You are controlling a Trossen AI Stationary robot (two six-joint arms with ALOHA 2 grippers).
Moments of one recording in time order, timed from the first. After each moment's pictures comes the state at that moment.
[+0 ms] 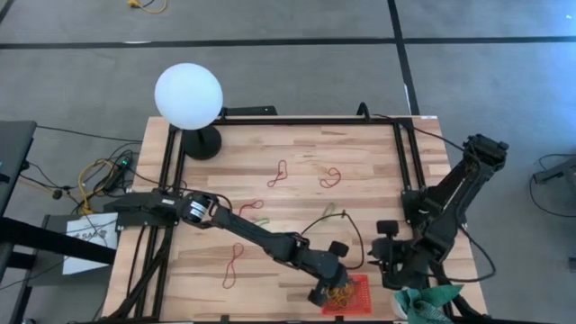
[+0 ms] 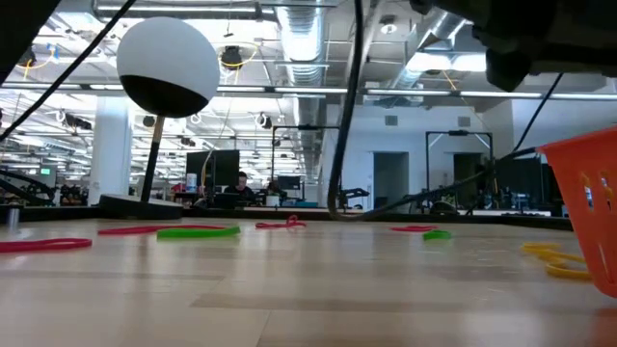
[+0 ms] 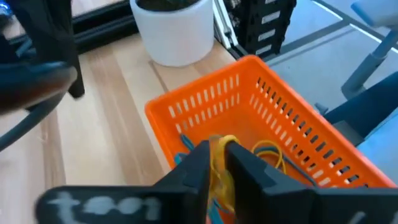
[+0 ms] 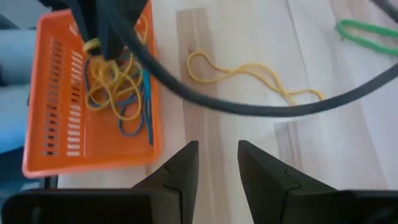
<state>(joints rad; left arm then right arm) -0.38 2.41 1.98 -0.14 0.04 0.14 0.99 1.30 0.78 -0.65 0.43 0.98</state>
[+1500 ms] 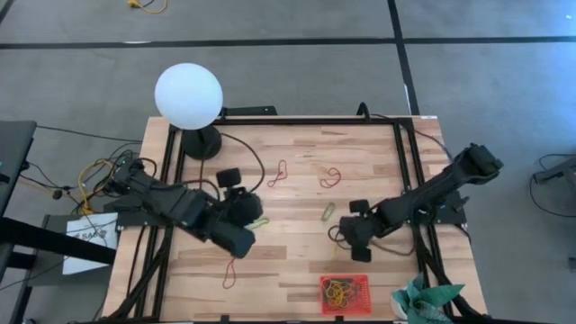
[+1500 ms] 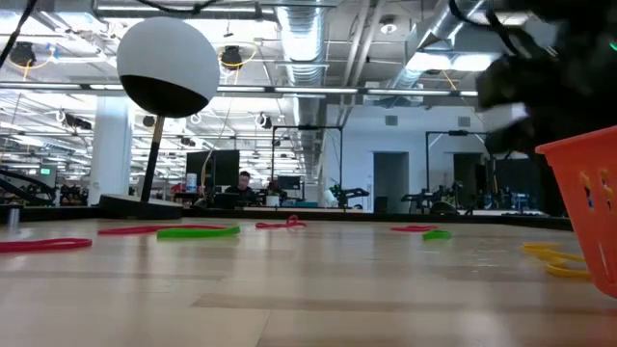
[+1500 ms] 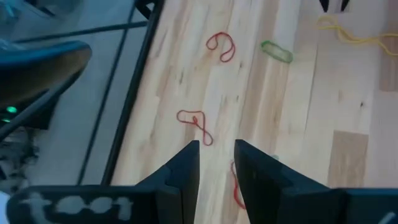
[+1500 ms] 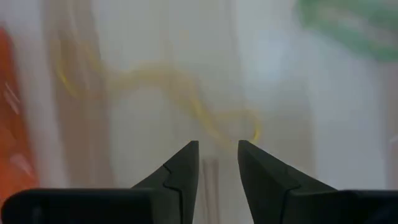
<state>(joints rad) -0.49 1.73 1.97 -1.52 -0.75 -0.51 0.46 1.47 0.76 -0.57 0.06 0.51</state>
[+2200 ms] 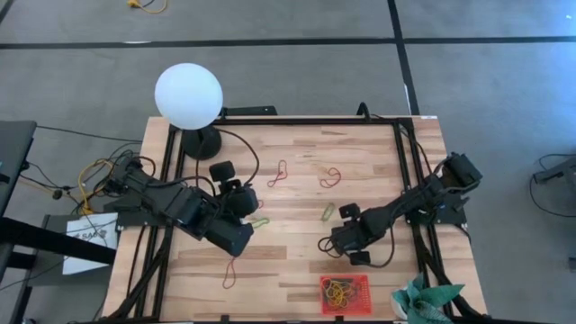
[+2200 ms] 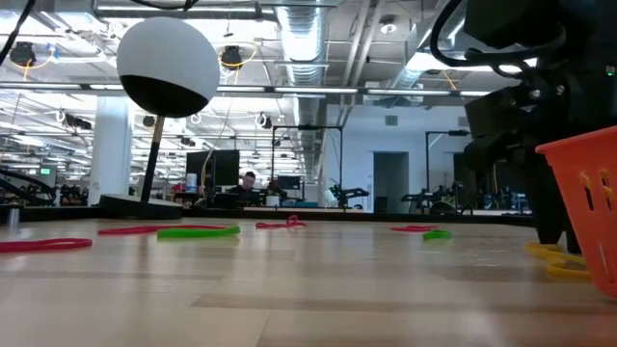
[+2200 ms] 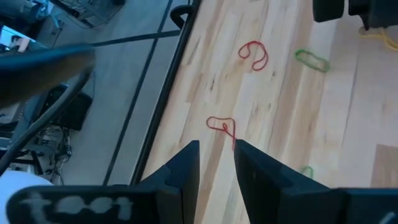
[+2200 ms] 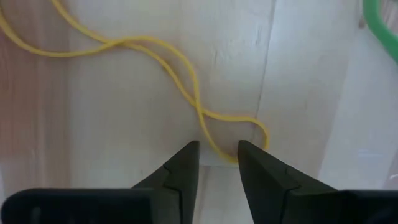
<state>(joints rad) -0.50 1.71 1.97 -1.57 -0.87 -0.53 0.44 1.70 0.89 -0.68 0.08 0.29</state>
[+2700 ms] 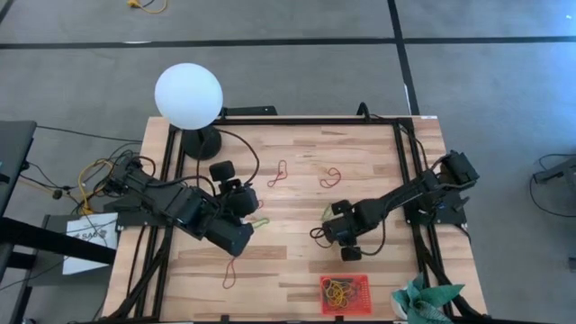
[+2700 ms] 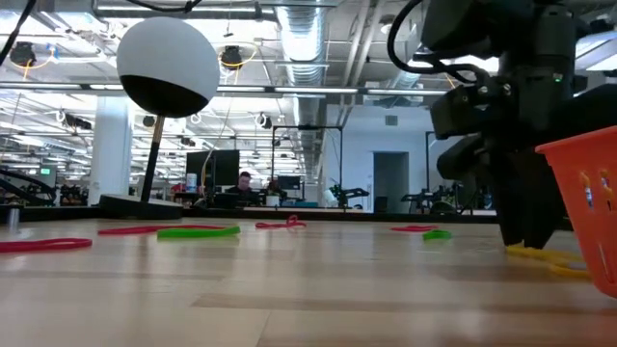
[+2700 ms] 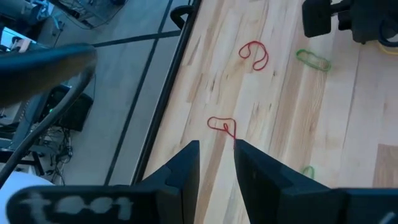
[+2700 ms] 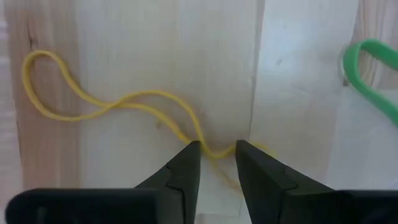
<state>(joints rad) -0.49 1.71 1.97 -1.57 -0.87 -0.53 0.36 1.73 0.89 -0.57 -0.04 0.23</state>
